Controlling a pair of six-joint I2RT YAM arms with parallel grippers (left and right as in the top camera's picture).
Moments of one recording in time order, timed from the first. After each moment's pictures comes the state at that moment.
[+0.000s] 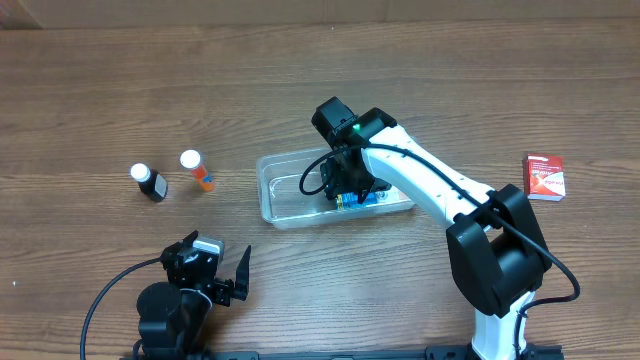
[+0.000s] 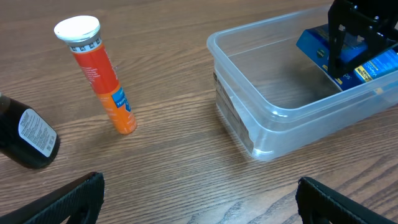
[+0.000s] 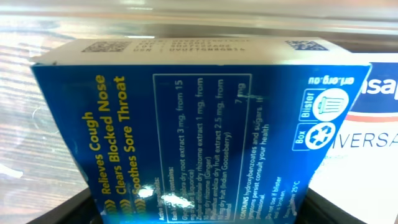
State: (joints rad) left arm -0.02 0.01 0.15 -0.57 0.22 0.12; right arm 0.62 2.02 1.57 -1.06 0.04 0.44
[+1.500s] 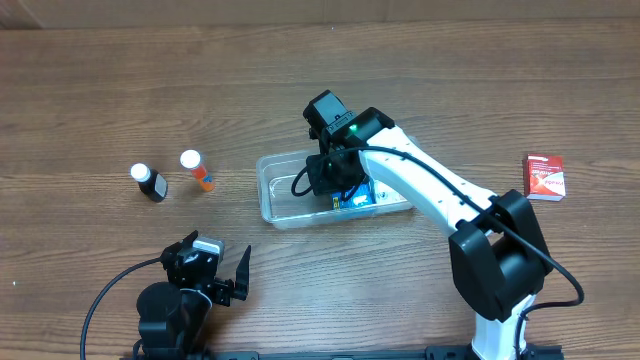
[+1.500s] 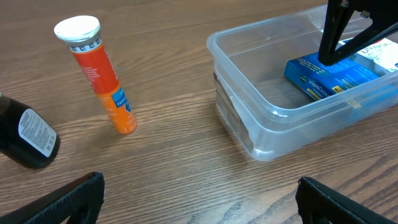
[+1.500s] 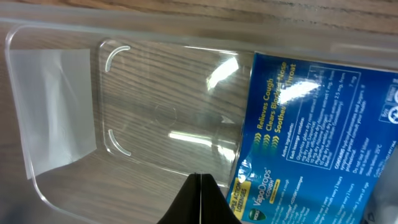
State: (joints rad) left arm -0.02 0.01 0.15 -0.57 0.22 0.12; right arm 0.64 2.00 1.59 -0.96 -0.19 0.41
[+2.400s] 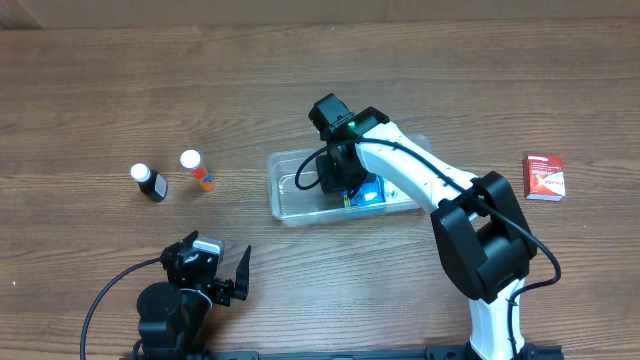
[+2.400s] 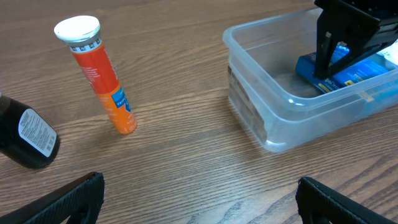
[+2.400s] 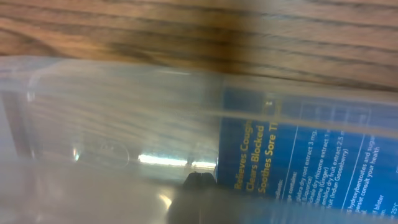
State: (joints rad) left arm -0.02 0.01 0.15 -0.57 0.22 0.12; right arm 0.60 2.10 1.59 -0.94 -0.08 0.40
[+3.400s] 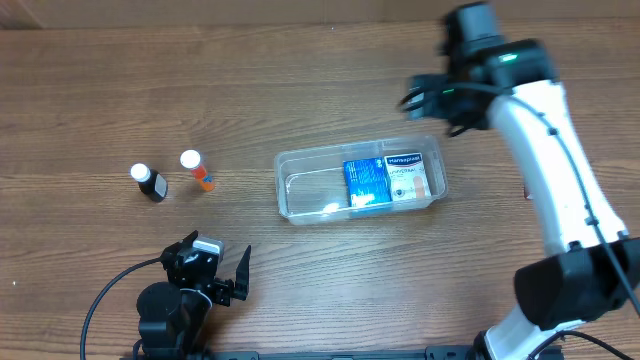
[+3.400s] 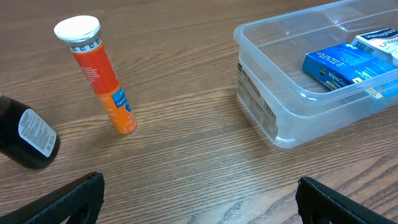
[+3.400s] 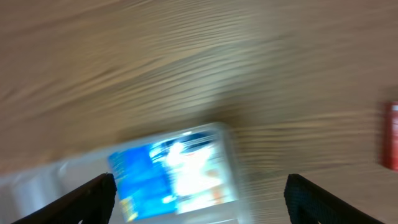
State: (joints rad) left arm -0.02 0.01 0.15 -0.57 0.22 0.12; right arm 0.13 1.83 1.86 -1.27 -0.02 0.35
